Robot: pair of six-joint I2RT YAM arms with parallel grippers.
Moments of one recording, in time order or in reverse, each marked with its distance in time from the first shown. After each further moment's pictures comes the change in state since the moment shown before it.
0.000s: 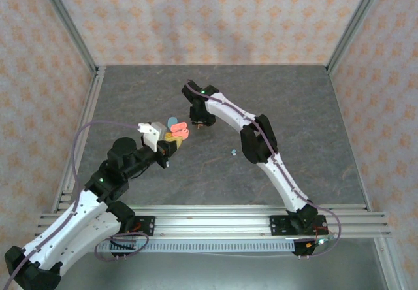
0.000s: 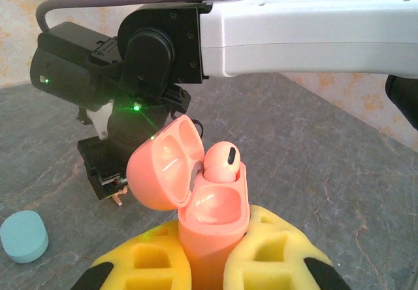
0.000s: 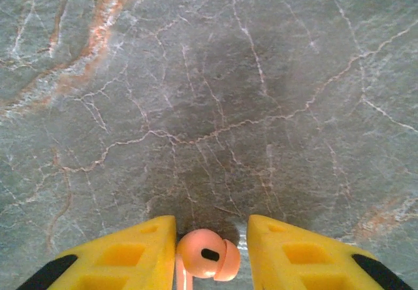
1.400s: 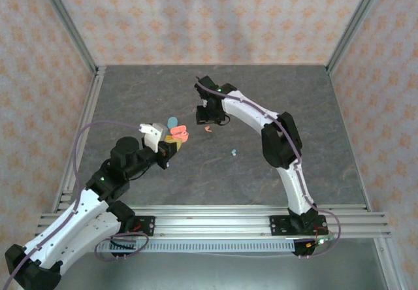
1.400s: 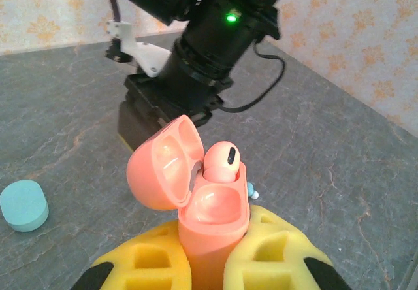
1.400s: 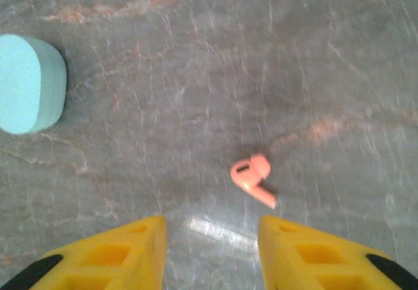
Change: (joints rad) left arm 0.000 0.018 0.000 -0.049 -0.011 -0.031; right arm -0.042 -0.328 -0.375 0.154 -0.157 -0.238
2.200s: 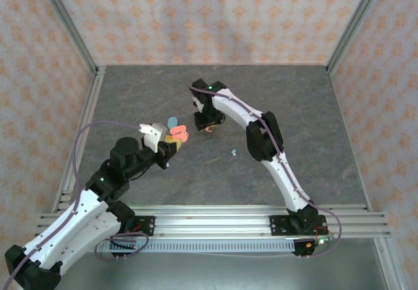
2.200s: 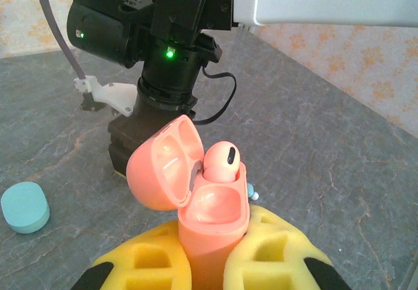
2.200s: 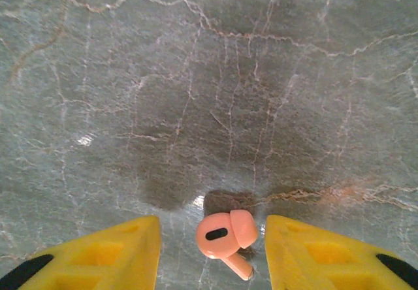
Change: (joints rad) left arm 0.000 -0.003 0.000 0.000 0.000 0.004; right arm -0.010 0.277 0.324 -0.261 -0.005 -0.267
